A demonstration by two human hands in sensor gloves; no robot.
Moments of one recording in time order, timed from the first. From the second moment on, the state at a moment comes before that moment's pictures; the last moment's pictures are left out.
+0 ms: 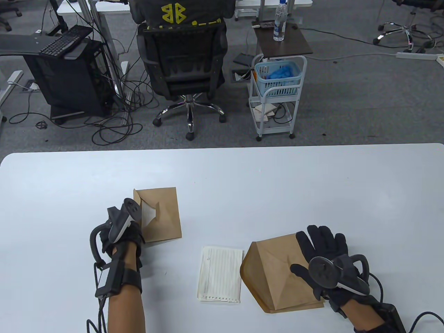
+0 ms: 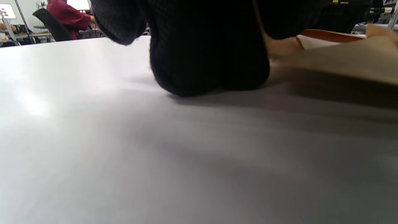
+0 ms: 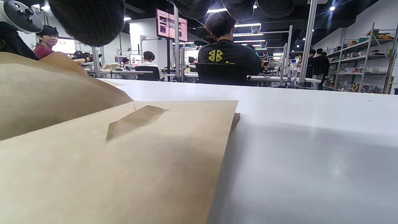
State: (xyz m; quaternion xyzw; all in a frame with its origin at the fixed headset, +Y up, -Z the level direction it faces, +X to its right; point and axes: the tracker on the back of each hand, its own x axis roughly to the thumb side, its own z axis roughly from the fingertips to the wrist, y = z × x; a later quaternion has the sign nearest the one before) left_hand -0.306 -0.746 -0.427 -0.11 0.21 0.02 0.97; right_hand 0.220 -0.727 -0.284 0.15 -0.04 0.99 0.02
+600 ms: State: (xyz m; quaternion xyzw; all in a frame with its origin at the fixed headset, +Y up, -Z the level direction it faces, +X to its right) left_hand -0.288 -0.700 -0.389 -0.02 0.09 0.37 0.93; right_hand 0.217 -0.728 -0.282 0.16 -0.04 0.99 0.03
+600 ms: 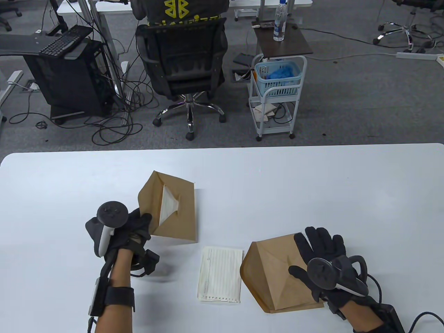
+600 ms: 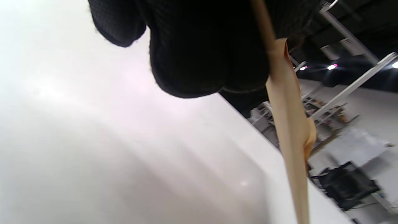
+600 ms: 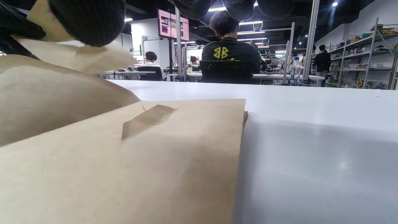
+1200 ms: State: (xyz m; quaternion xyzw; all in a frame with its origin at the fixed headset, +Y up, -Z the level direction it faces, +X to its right) left_hand -0.160 -0.714 -0.331 -0.08 -0.11 0.48 0.87; right_hand 0.218 -0.724 -0.281 0.17 -0.02 0.96 0.23
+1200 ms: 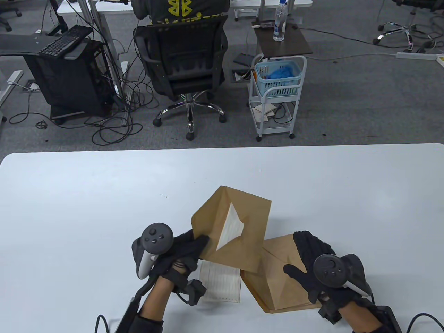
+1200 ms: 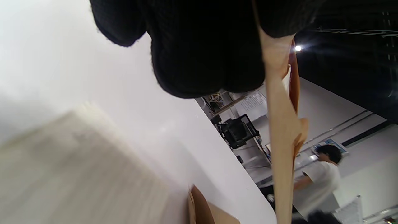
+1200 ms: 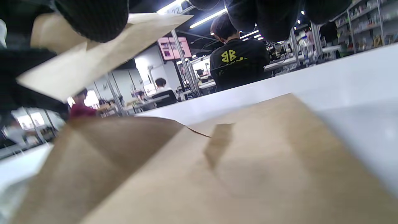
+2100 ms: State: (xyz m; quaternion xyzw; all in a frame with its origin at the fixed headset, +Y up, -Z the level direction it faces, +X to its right) left_hand -0.139 -0.719 -0.294 0.12 -0.12 0.27 0.95; right_hand 0.230 -0.733 -0.285 0.13 0.05 0.80 0.58
